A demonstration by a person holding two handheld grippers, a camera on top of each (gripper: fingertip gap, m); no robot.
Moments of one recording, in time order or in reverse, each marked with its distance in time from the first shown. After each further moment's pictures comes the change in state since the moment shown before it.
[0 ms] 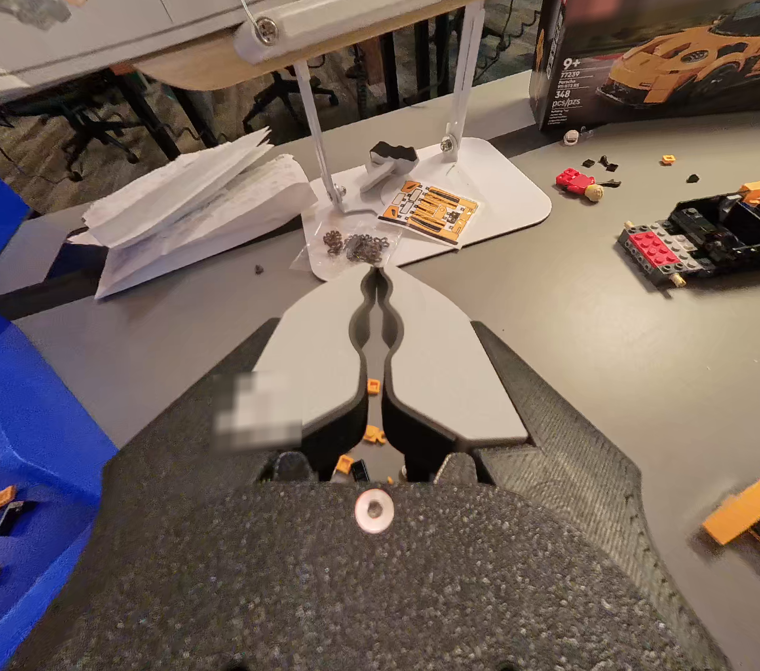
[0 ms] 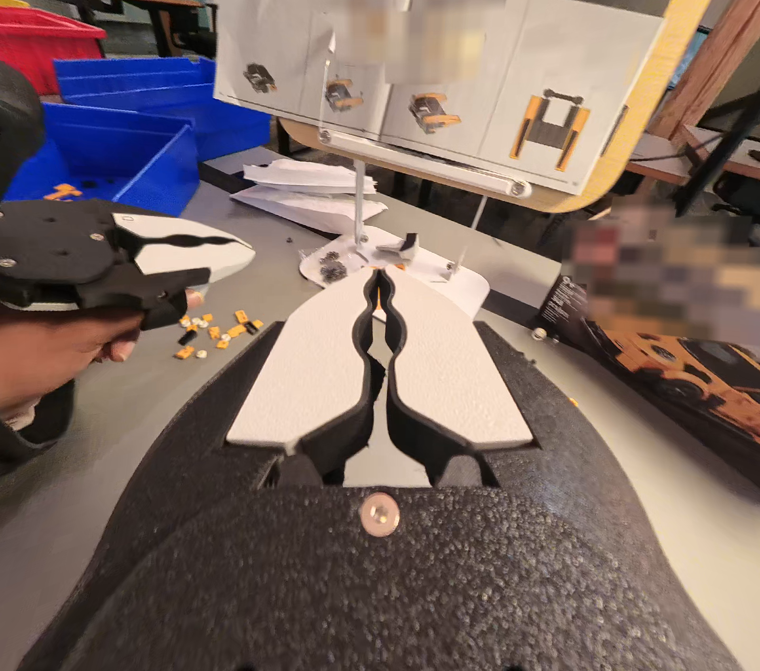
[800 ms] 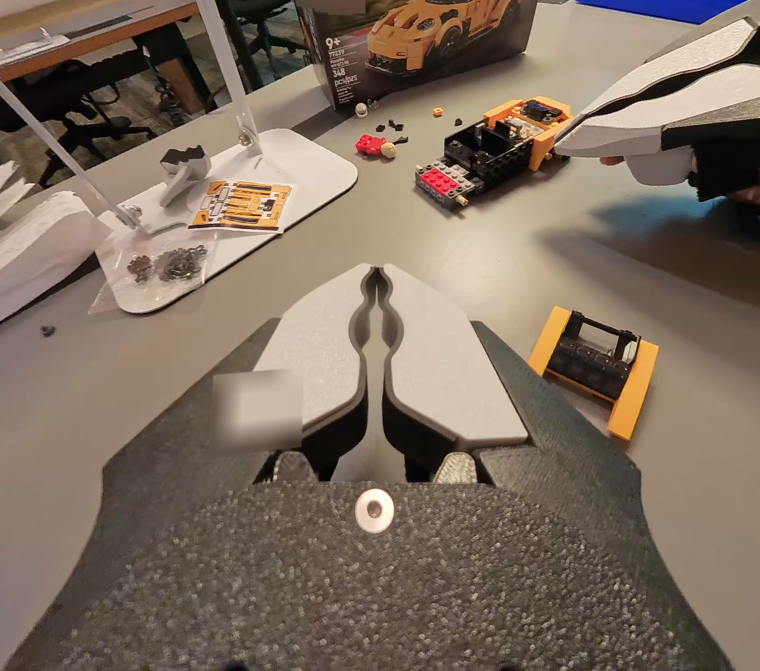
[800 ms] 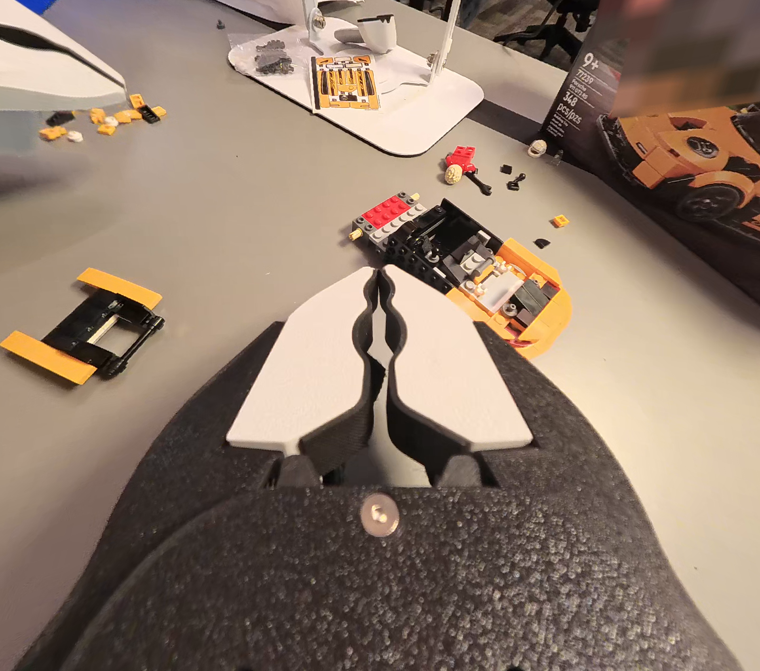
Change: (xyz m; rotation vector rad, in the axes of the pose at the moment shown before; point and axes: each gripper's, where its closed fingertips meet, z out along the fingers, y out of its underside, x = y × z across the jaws) left arm 0.093 0.025 -0.023 0.042 0.422 0.134; right arm 0.055 0.146 -0.029 -0.297 -0.043 -0.003
